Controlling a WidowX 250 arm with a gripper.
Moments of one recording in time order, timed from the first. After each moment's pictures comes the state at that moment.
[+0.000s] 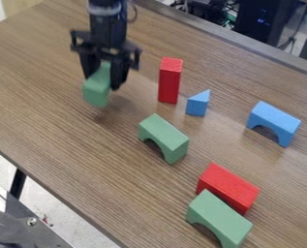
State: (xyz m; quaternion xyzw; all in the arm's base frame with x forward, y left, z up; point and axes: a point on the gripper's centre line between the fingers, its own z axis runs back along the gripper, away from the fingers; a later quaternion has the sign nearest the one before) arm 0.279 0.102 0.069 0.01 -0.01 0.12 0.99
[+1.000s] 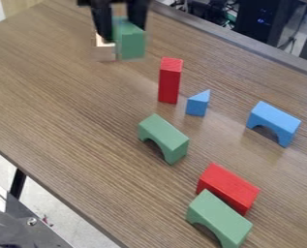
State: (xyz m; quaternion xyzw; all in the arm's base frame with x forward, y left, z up) arm 0.280 0.063 0.133 -0.02 0.11 0.55 0.83
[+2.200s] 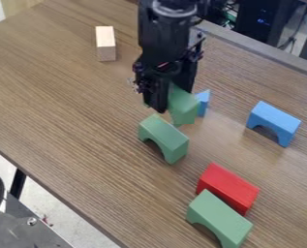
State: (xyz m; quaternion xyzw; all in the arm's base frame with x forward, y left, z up) arm 0.262 -0.017 0.097 -0.02 -0.01 0.65 0.76
